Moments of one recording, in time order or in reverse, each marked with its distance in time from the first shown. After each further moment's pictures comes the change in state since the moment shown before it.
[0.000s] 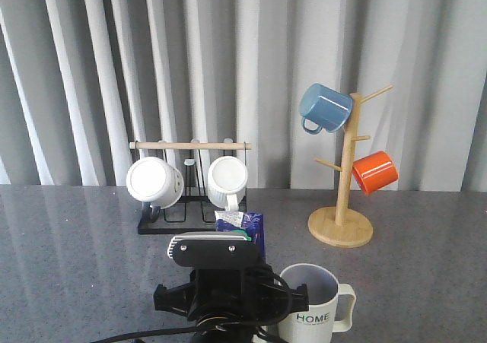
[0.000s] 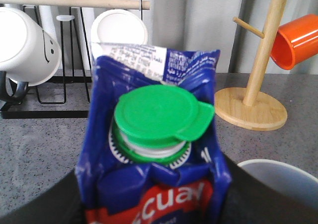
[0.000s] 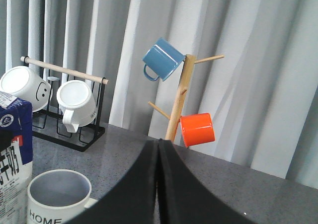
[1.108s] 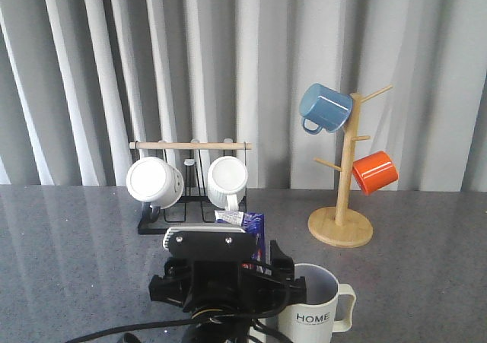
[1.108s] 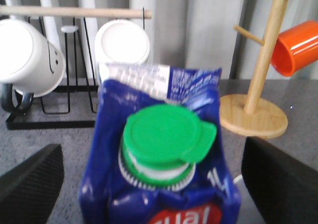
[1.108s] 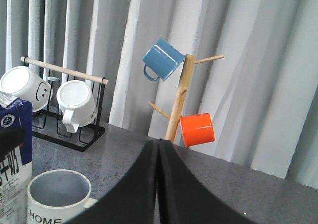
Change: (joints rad) left arm 0.000 -0.045 0.000 0.019 -0.003 0.032; right arm 0.000 0.000 0.000 0.000 0.000 0.000
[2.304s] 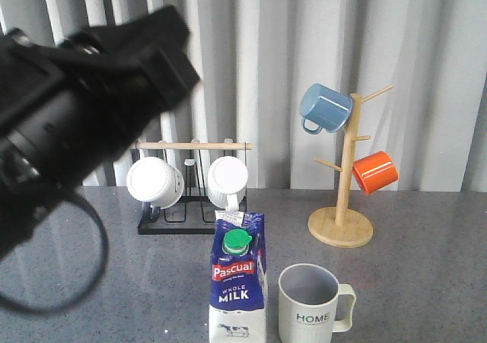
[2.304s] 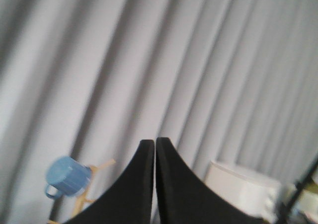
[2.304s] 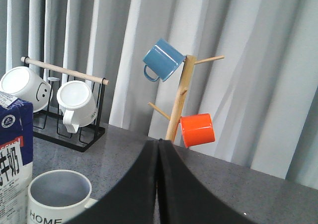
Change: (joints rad) left arm 0.000 -0.623 0.000 0.480 0.524 -0.318; right arm 0.000 0.000 0.000 0.000 0.000 0.000
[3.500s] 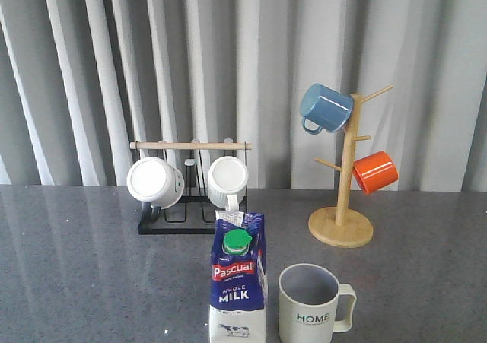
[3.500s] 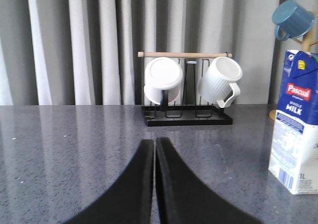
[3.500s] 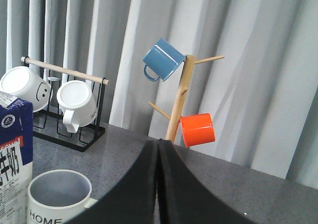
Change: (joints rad) left arm 0.851 -1.008 1.175 0.724 0.221 -0.554; right arm 0.000 0.000 0.000 0.000 0.000 0.000
